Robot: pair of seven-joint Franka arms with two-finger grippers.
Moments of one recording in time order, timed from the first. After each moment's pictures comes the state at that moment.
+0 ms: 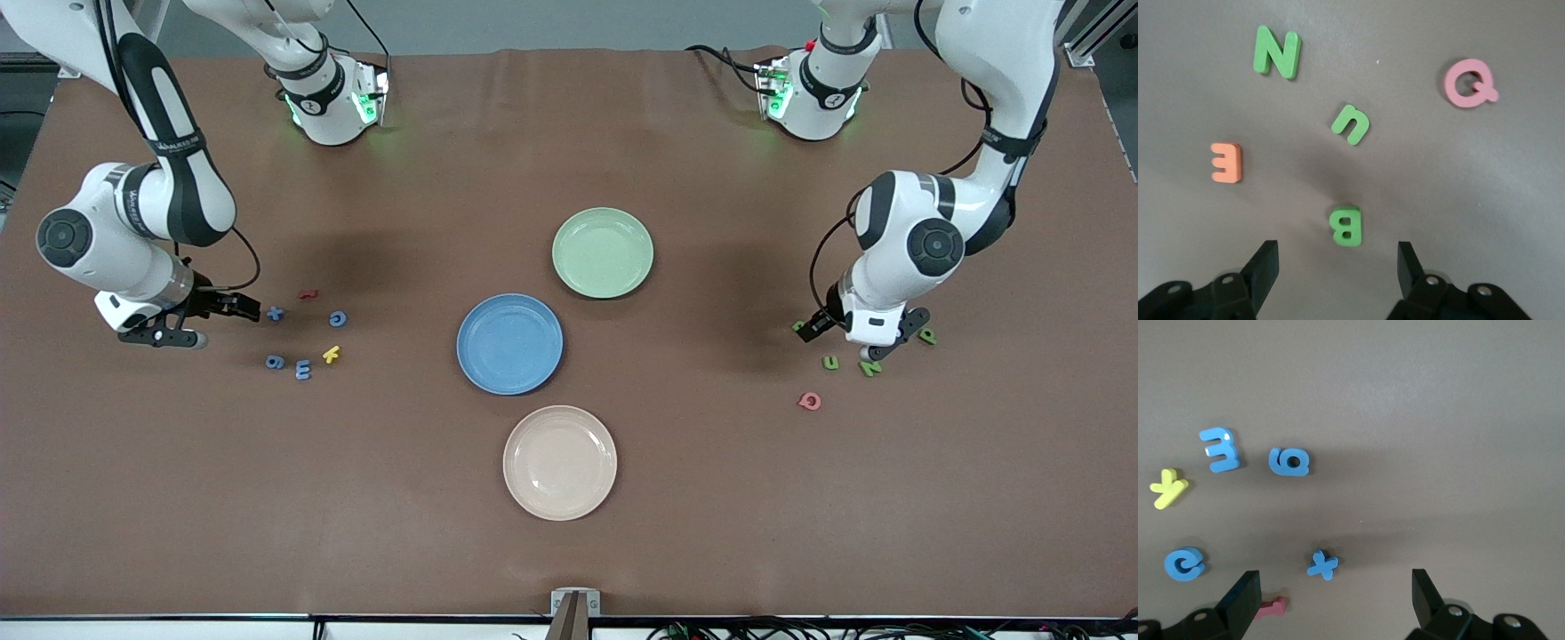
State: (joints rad) left arm -0.04 0.29 -0.12 -2.26 0.01 2.49 -0.84; right arm -0.06 0.20 -0.10 -2.31 -0.01 2.44 -0.08
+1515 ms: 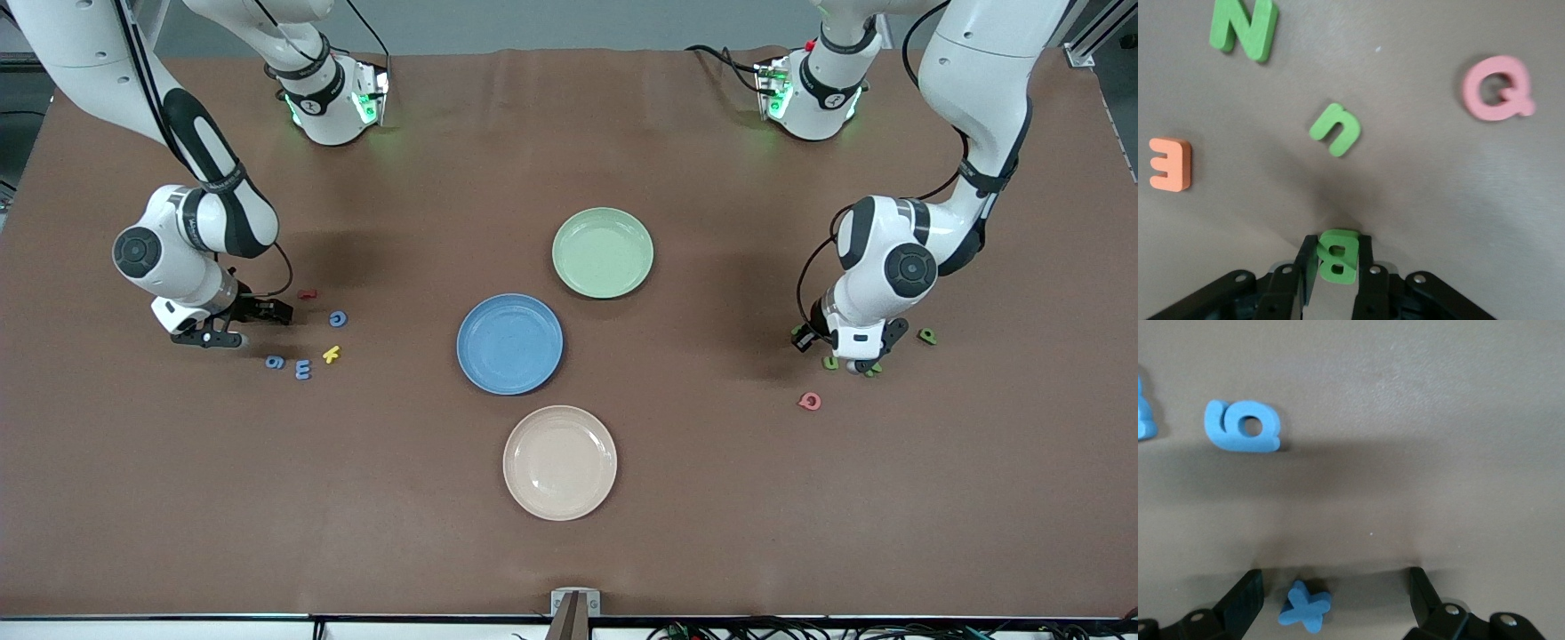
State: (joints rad) left arm -0.05 0.40 -0.13 -2.23 0.01 2.57 -0.91; right arm -0.07 0.37 -0.09 -2.39 -0.01 2.69 -0.08
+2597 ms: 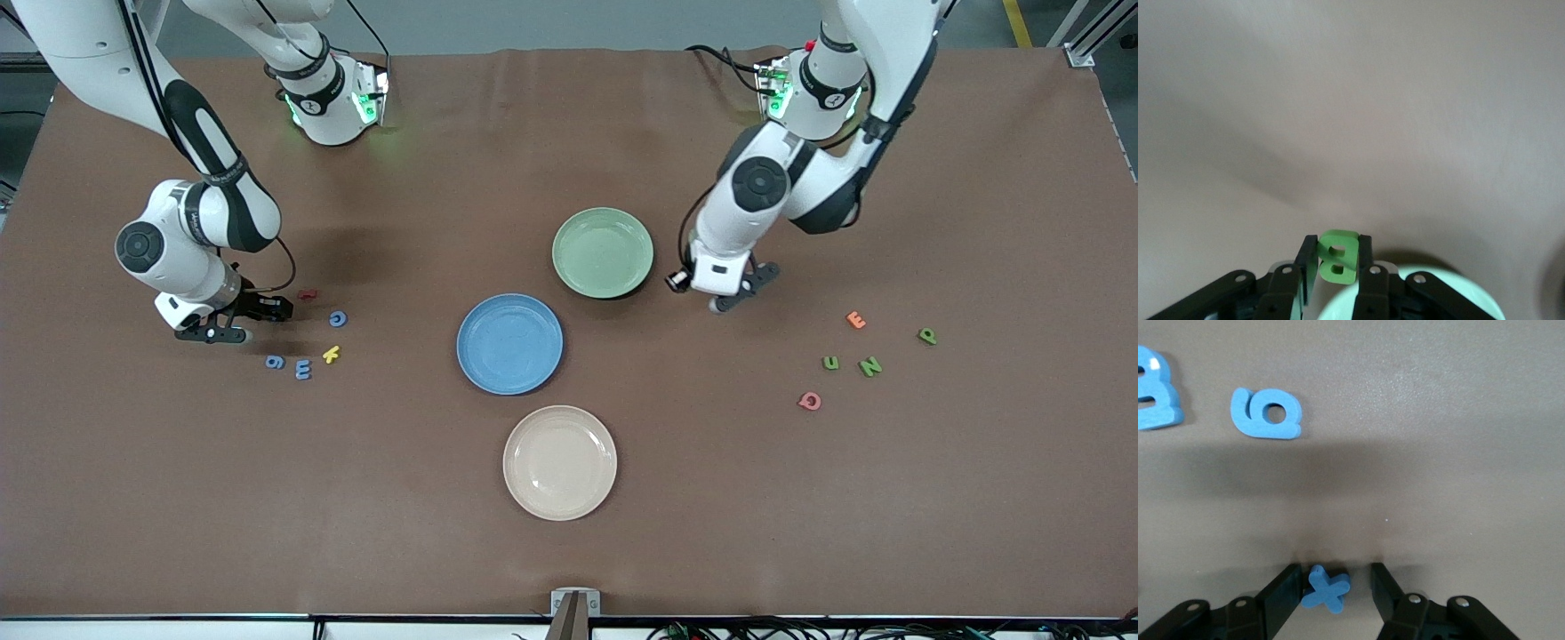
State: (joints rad) left arm -0.23 0.28 -0.42 -2.22 0.02 2.47 -1.24; right arm -0.07 0.34 -0.08 -2.41 -0.01 2.68 -0.08
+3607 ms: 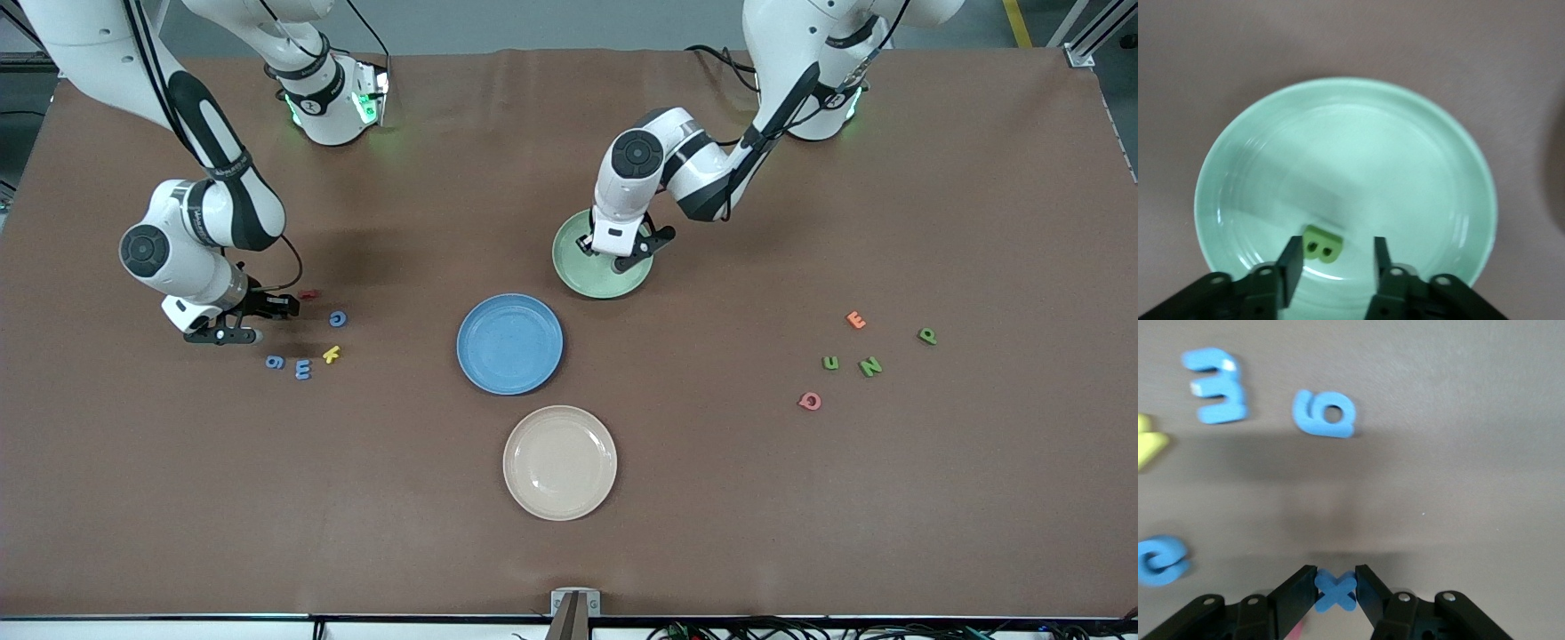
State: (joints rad) left arm -0.49 0.46 -0.41 -2.10 0.04 2.53 -1.49; right arm -0.03 0.29 -0.06 -2.36 -0.01 2.53 -0.08
